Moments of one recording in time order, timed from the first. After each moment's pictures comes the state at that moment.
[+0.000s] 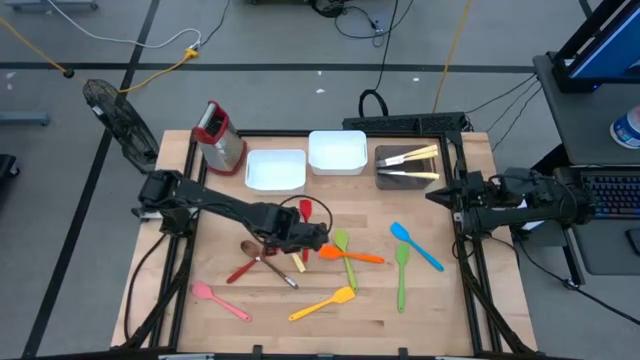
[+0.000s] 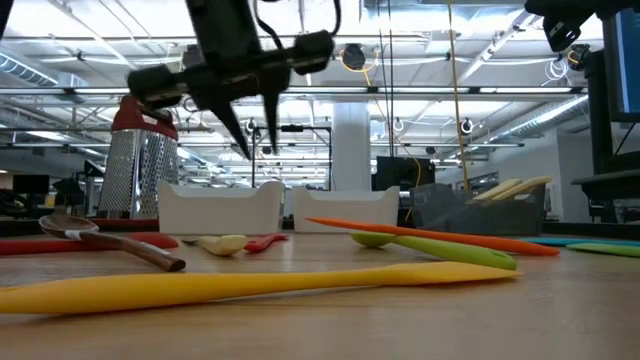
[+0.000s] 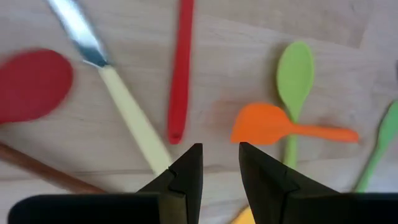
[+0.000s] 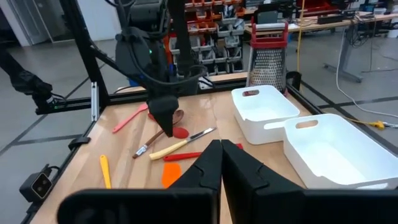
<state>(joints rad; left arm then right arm) -0.20 1.82 1.38 -0.81 -0.09 -1.91 0.09 0.25 0.65 -0.56 0.12 0.14</state>
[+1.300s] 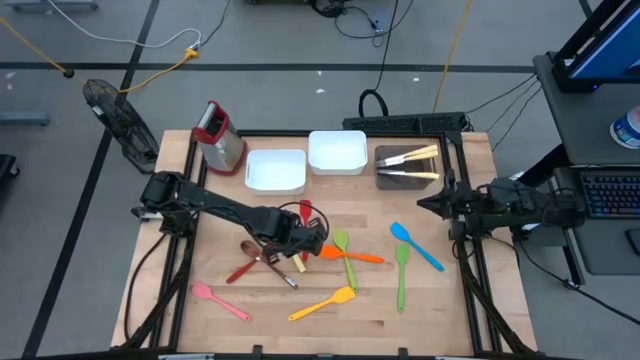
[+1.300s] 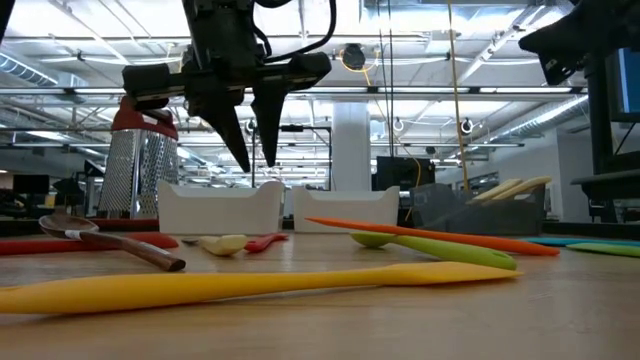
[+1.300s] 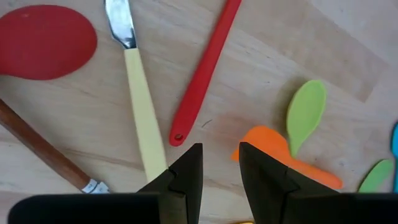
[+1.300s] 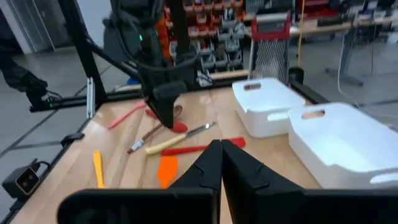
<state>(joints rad) -0.22 1.83 1.38 -0.82 -0.14 -2.21 0.09 0.11 0.42 -0.42 0.13 0.14</state>
